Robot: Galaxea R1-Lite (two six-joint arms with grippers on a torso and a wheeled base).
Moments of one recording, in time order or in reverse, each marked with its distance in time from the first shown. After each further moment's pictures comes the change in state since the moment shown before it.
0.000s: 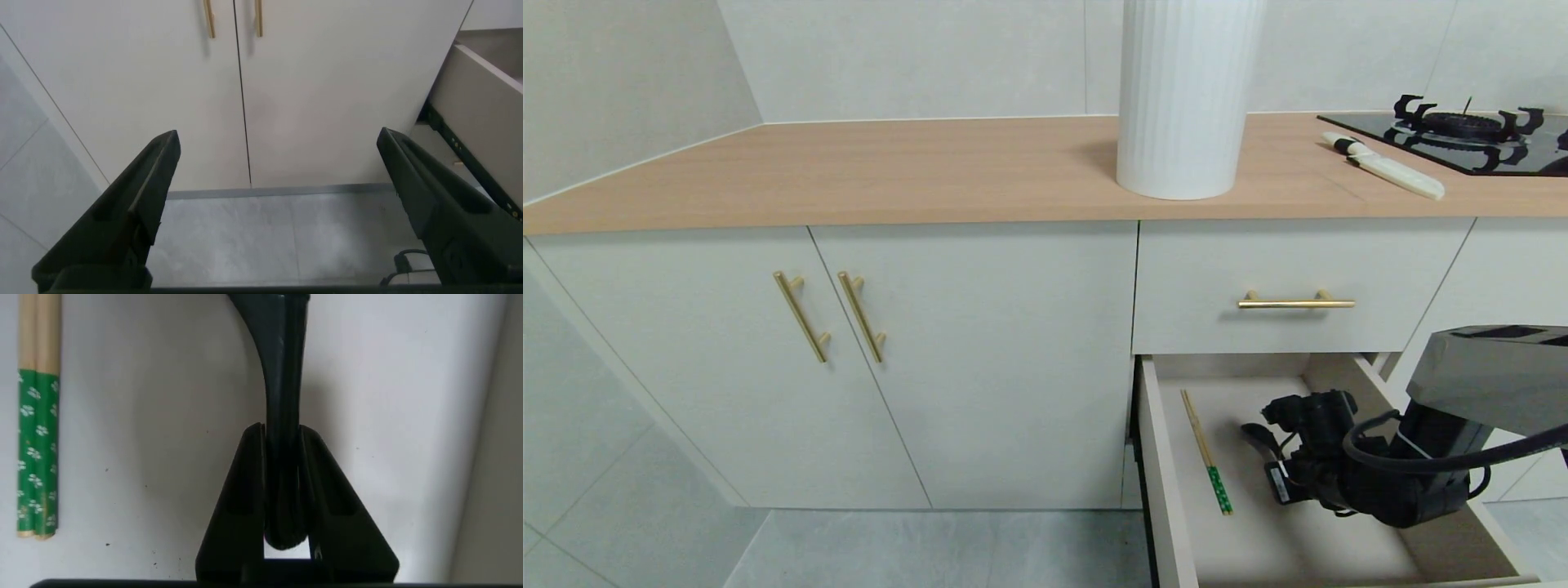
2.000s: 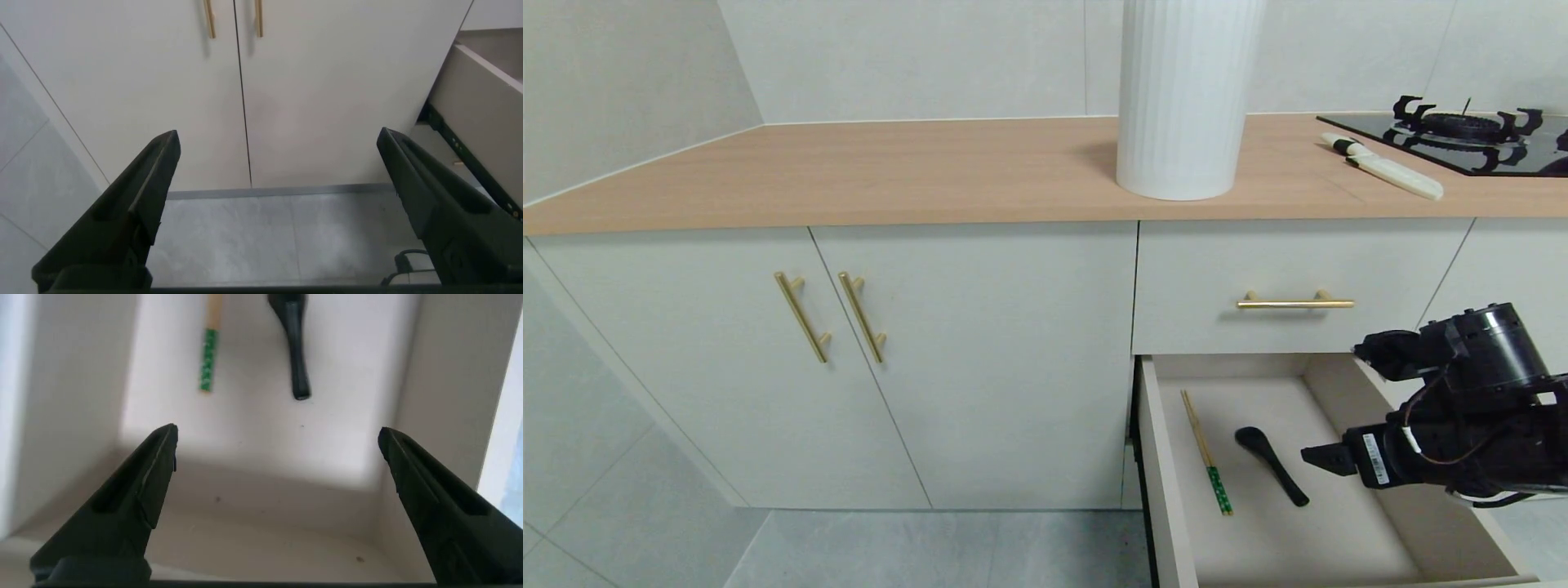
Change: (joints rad) left arm 0.001 0.000 0.000 0.000 0.000 0.000; right arm 0.070 -0.762 0.061 0.664 0.130 0.124
